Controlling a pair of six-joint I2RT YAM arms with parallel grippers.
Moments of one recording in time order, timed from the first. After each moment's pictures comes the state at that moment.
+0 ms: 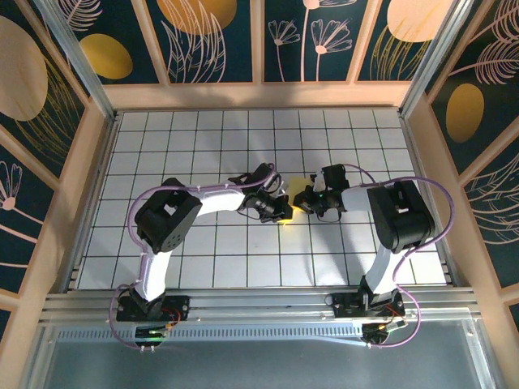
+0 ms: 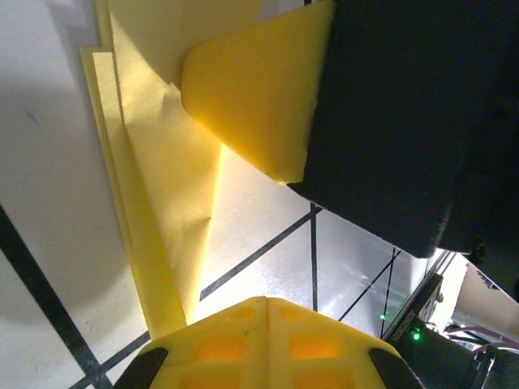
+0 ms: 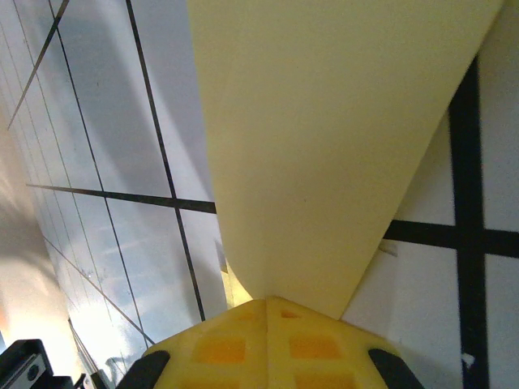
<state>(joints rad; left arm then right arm) -0.78 2.05 1.27 -0.21 0.61 -0.86 0.29 1.79 0.76 0.03 -0.66 0.70</state>
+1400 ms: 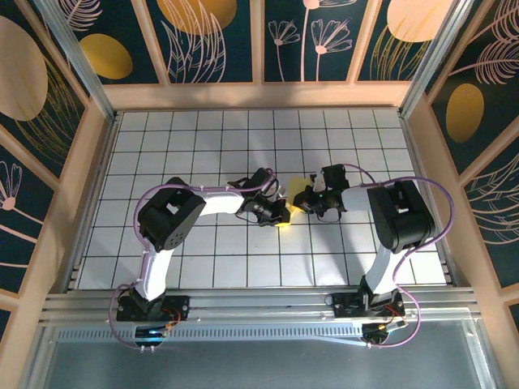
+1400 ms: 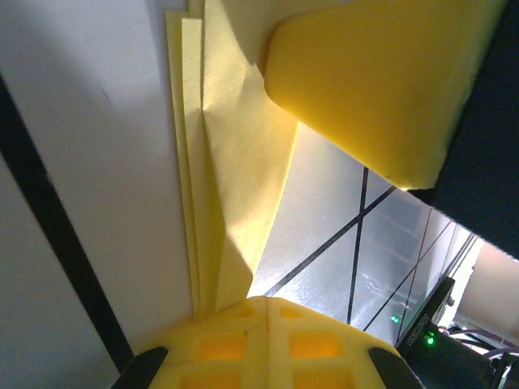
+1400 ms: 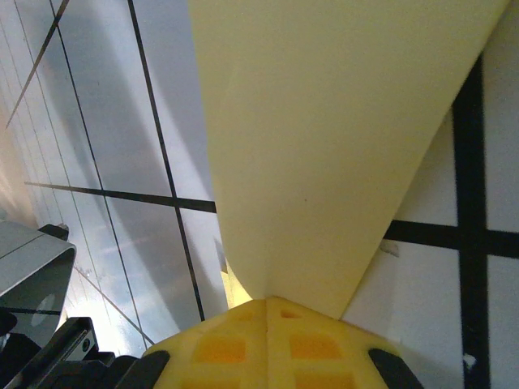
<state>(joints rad) -0.78 2.08 1.22 -0.14 0.62 -0.88 0.29 1.79 0.76 0.03 -0.66 0.68</state>
